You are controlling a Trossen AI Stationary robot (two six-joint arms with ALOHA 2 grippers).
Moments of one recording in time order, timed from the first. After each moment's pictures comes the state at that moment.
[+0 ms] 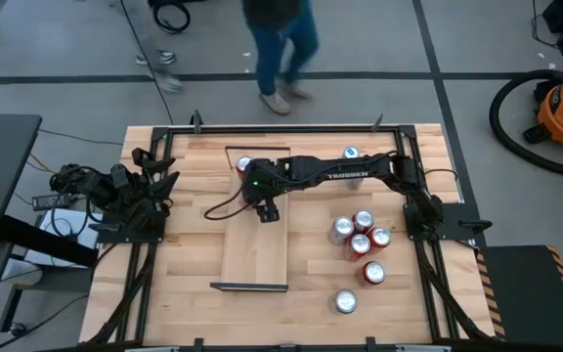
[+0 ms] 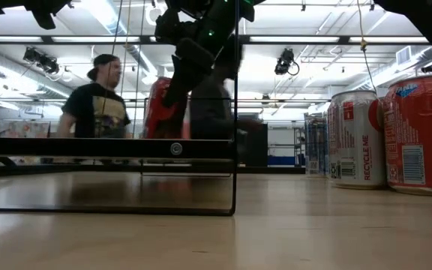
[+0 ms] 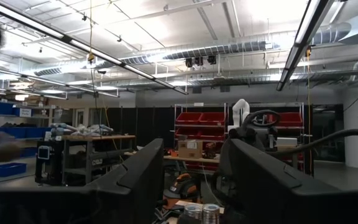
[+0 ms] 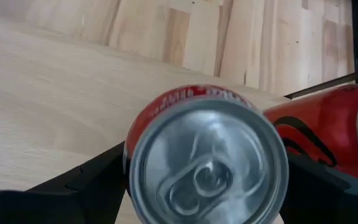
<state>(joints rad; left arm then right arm) -0.47 0.06 0.23 0.48 -0.77 0.43 -0.06 2.14 1.94 -0.73 0.08 -0.30</state>
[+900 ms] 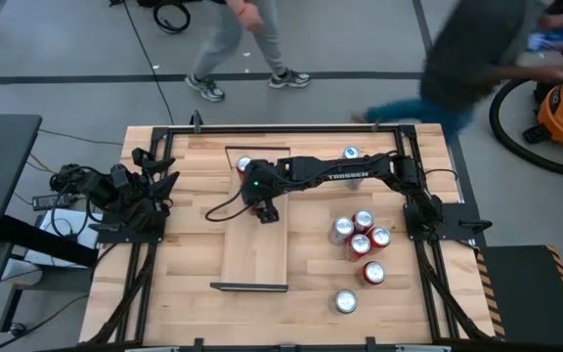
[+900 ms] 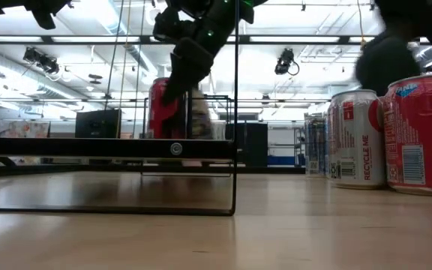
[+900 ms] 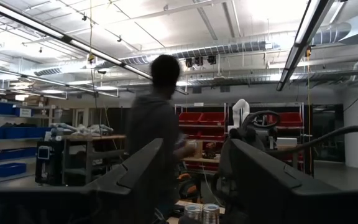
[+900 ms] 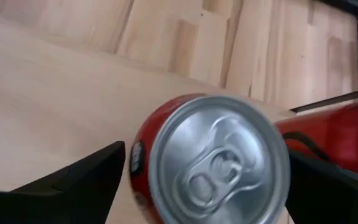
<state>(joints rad) -0.47 0.06 0.23 0.48 -0.77 0.43 -0.06 2.14 1.92 -0.68 0.06 -0.34</state>
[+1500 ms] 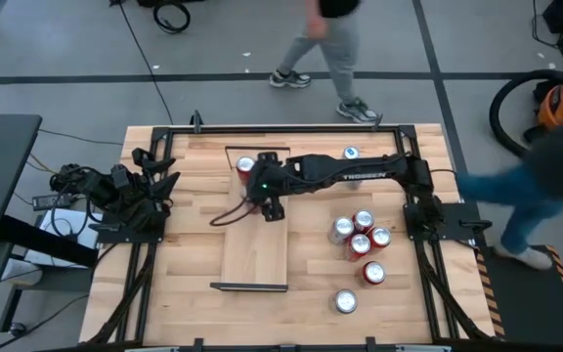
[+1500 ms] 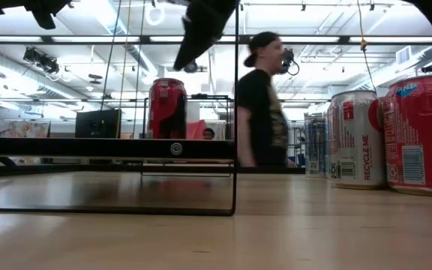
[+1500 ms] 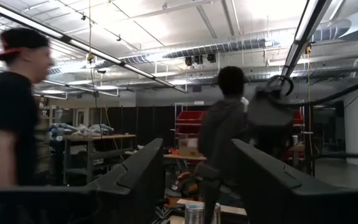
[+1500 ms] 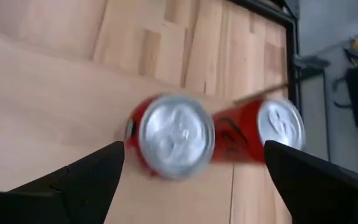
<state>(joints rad) -0.47 0.06 0.23 0.47 -0.77 0.44 0.02 2.04 2.00 -0.85 0.27 -0.29</state>
